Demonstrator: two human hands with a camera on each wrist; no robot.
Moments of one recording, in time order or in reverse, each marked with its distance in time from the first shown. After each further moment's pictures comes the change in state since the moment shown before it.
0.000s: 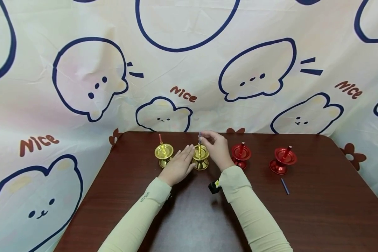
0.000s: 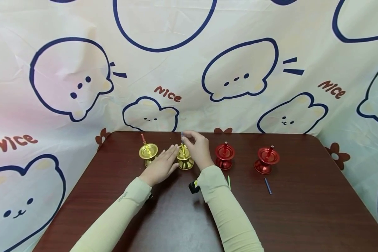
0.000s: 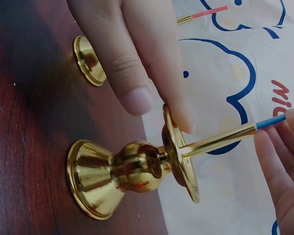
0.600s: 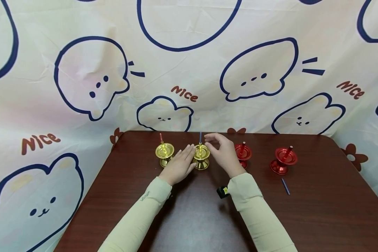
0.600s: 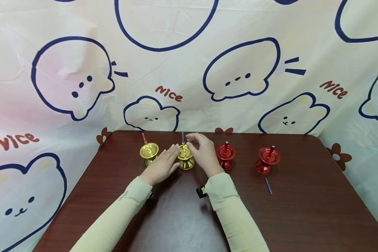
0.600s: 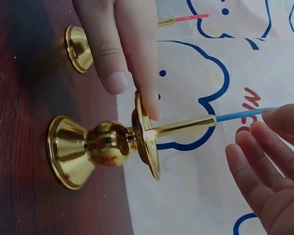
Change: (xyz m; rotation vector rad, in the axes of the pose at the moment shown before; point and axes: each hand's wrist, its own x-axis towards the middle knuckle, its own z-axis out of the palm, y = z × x) left_hand 0.000 -0.001 0.002 0.001 0.012 -0.005; right_hand -0.016 -0.011 -0.019 -0.179 -0.035 -0.106
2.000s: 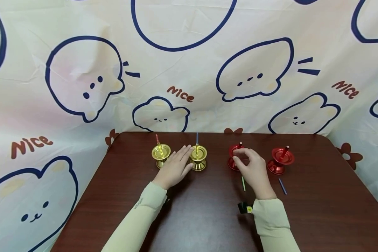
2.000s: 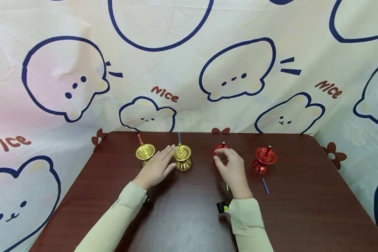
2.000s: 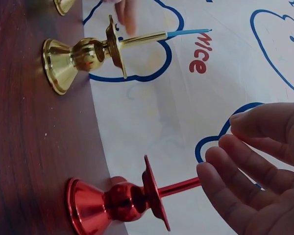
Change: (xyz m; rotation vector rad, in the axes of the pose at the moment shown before) left_hand -0.009 0.005 -0.007 -0.028 0.060 -0.019; right_hand -0.065 0.018 -0.069 -0.185 0.094 0.225
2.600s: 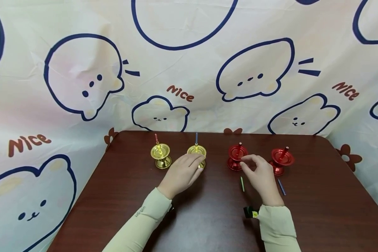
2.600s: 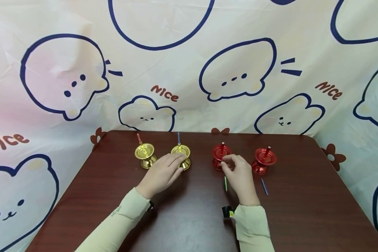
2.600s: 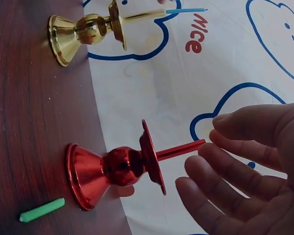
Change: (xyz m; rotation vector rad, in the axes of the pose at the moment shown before) left_hand 0.000 0.039 -0.009 0.122 0.331 0.321; right_hand -0.011 0.014 -0.015 -0.092 -0.036 0.096
